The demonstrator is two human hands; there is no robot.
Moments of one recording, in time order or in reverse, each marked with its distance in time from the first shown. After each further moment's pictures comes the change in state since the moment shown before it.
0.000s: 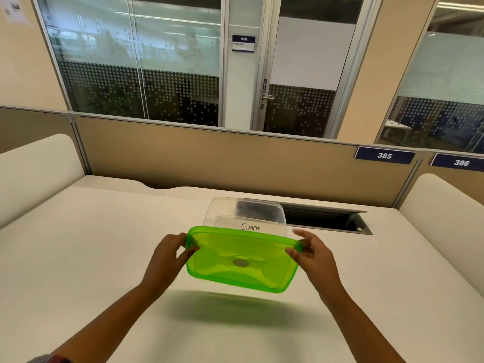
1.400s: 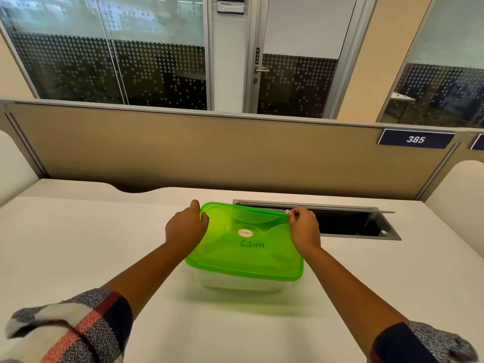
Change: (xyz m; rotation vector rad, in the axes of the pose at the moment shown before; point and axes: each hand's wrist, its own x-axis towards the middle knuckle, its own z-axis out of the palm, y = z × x) left_hand 0.172 -0.035 0.103 0.409 -0.152 -0.251; right_hand 0.188 0.079 0.062 -0.477 0.198 0.262
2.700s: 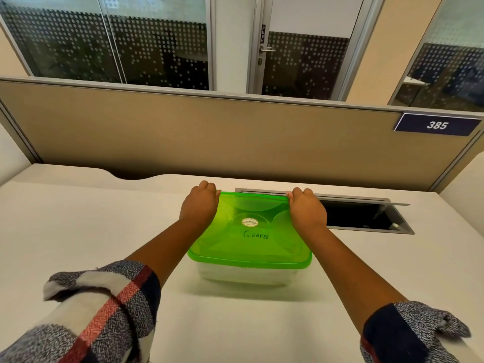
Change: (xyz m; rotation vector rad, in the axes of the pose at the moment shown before) left_hand 0.034 0.020 0.018 0.035 -0.074 0.143; right_hand 0.031 -0.005 0.013 -0.555 -0.039 -0.223
